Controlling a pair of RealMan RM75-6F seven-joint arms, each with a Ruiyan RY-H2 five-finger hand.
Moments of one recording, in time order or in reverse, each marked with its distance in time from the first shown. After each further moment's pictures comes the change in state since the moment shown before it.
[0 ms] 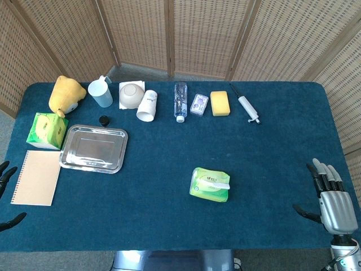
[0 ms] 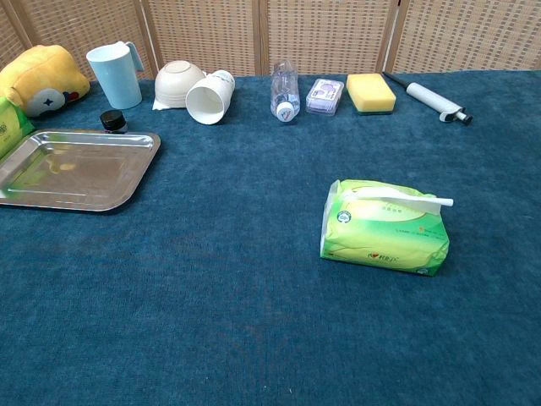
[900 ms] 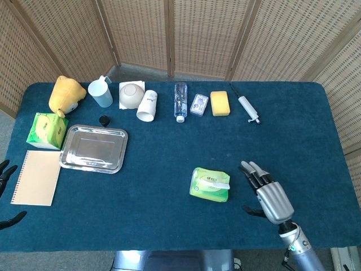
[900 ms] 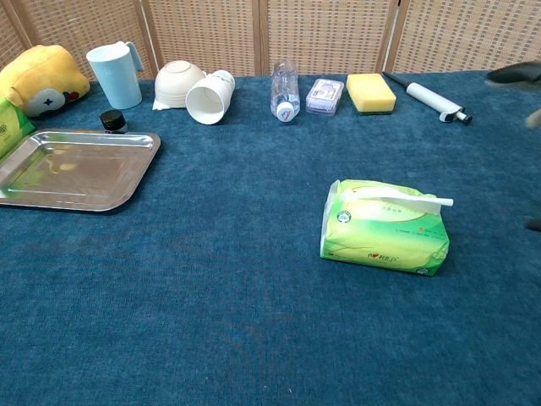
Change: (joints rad) left arm -0.011 0.001 -0.007 -0.007 -0.028 -0.024 -0.004; right arm 0.190 -0.192 -0.003 -0.026 -0.142 -0.209 -0.077
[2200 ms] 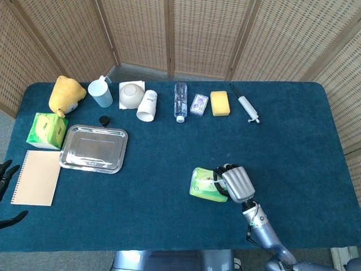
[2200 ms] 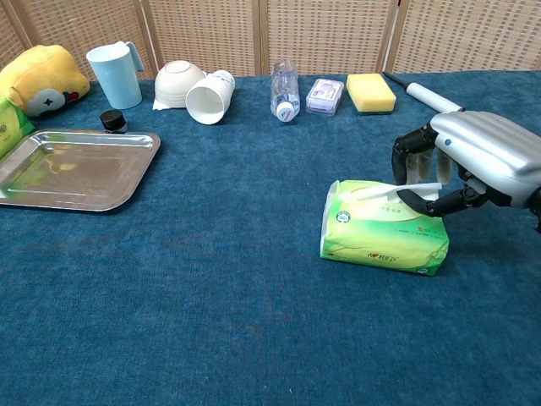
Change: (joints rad) left arm -0.015 -0.003 0.000 0.000 -0.028 -0.038 0.003; right arm 0.174 -0.350 0.085 0.294 0.130 -0.096 -0.116
